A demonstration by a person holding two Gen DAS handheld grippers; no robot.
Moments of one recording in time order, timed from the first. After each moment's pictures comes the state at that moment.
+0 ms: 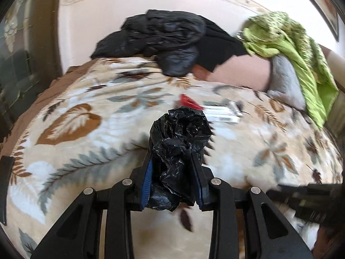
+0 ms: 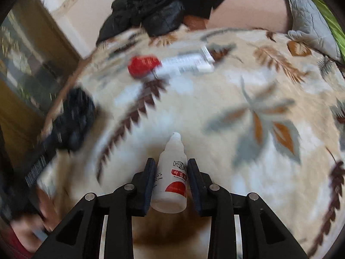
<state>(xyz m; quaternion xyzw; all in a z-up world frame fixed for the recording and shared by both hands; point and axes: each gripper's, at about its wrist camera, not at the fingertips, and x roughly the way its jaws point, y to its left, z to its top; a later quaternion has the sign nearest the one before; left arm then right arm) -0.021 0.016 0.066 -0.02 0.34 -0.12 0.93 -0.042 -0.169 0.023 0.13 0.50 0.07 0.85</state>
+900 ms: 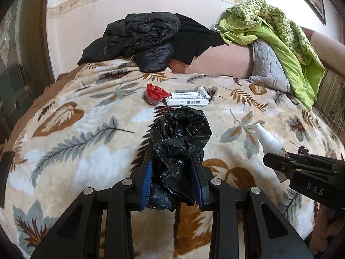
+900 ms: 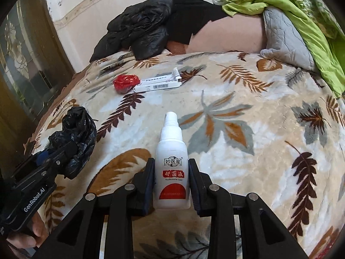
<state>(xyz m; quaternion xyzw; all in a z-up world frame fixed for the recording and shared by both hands) -0.080 -0.038 0.063 0.03 0.33 -0.13 0.93 -0.089 -0.197 0.044 0.11 0.41 0.01 0.91</state>
